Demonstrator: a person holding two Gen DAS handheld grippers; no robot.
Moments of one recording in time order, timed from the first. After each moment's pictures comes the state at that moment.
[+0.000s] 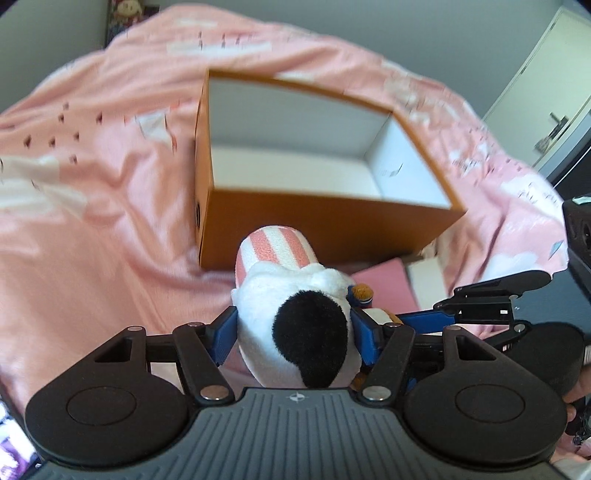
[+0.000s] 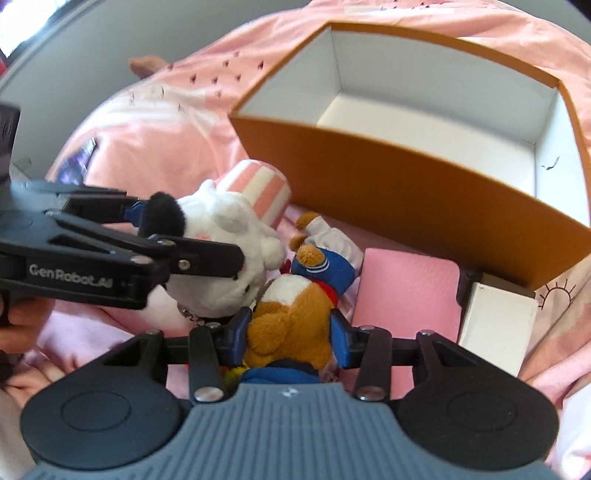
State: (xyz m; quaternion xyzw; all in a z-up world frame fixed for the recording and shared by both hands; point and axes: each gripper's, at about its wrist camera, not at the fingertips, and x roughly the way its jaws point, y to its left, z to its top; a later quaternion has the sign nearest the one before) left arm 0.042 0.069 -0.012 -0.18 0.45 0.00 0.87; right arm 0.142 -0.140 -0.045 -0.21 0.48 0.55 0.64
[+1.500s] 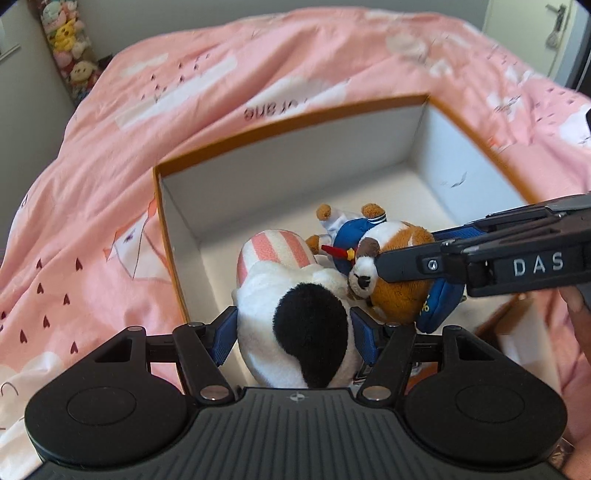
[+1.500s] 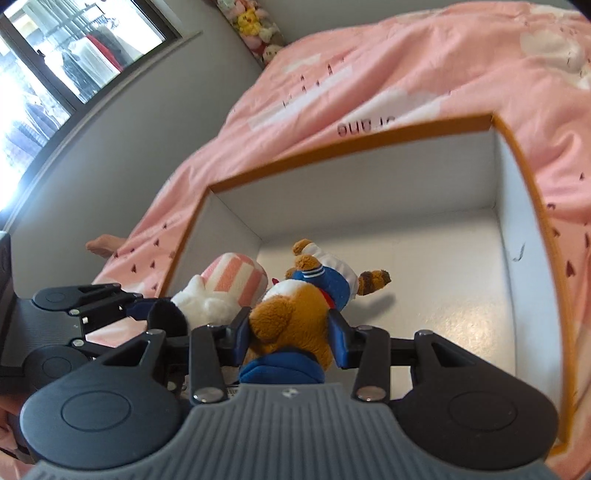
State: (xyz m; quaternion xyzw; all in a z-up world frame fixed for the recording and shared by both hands) left arm 0.192 0.068 -0.028 0.02 0.52 0.01 0.85; right arm 0.287 -0.080 -0.049 0.00 0.49 0.51 0.71
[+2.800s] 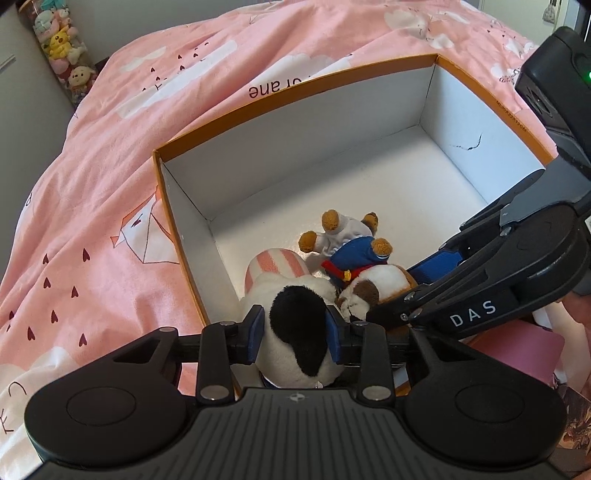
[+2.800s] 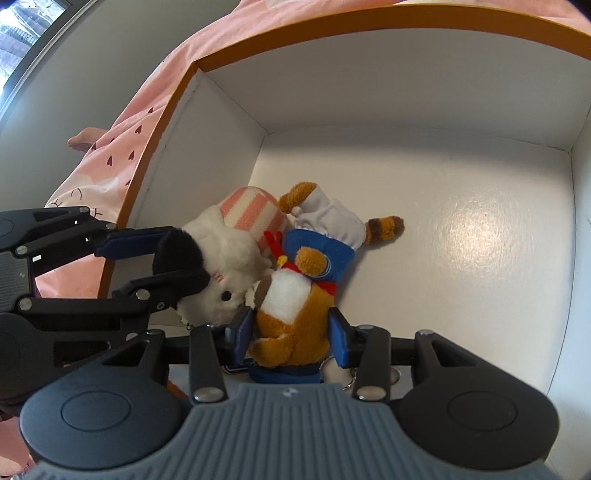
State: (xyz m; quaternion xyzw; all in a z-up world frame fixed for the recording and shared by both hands) left arm 0.179 0.076 -0.043 0.05 0.52 0.01 0.85; right arm 0.278 -0.029 -0.094 -0.14 0.56 0.53 0.62
